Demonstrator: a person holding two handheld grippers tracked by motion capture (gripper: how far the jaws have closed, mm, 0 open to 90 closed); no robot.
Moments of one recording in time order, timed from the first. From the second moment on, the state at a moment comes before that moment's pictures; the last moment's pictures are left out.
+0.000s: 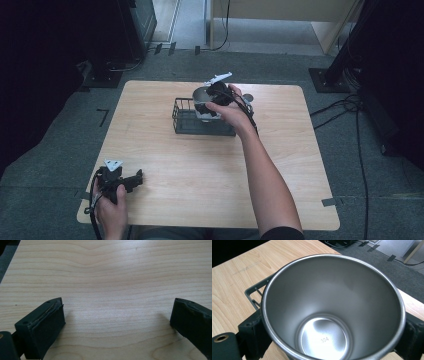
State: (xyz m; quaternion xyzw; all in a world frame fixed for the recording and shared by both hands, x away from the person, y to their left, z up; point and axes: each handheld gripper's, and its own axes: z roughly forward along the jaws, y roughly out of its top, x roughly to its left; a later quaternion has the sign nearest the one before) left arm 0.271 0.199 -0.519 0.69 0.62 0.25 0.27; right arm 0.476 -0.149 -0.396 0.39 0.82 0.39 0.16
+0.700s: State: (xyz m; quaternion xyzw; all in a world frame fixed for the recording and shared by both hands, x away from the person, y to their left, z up) left arm 0.272 0.199 -0.519 0.69 0.62 0.25 0.27; right arm 0.472 -0.152 -0.395 0.37 0.84 0.36 0.17
